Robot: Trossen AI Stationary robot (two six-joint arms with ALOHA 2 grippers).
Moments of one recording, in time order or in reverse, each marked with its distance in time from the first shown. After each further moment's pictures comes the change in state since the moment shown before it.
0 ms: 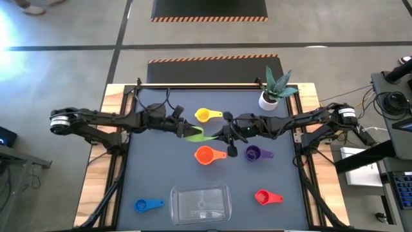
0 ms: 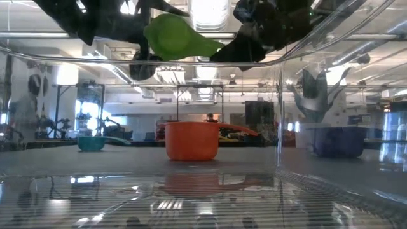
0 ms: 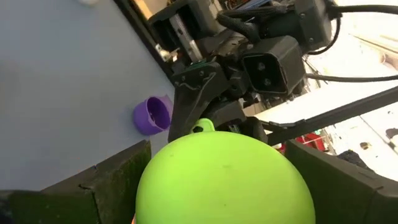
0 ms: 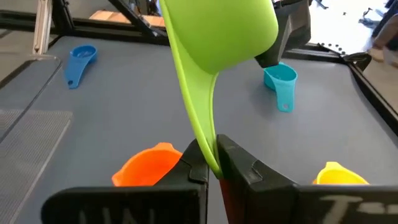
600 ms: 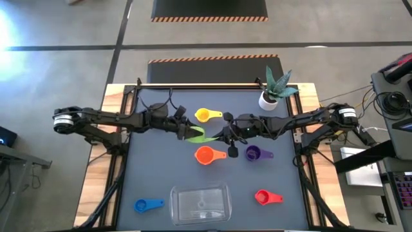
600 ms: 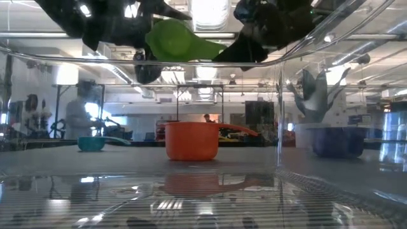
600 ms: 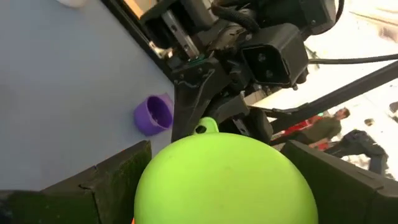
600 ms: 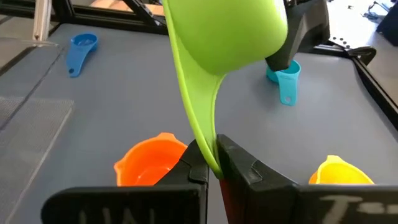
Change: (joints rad) left arm 0.002 0.055 -0.002 0.062 0.050 0.124; right arm 0.001 -0.004 0.011 -0.041 0.005 -0.019
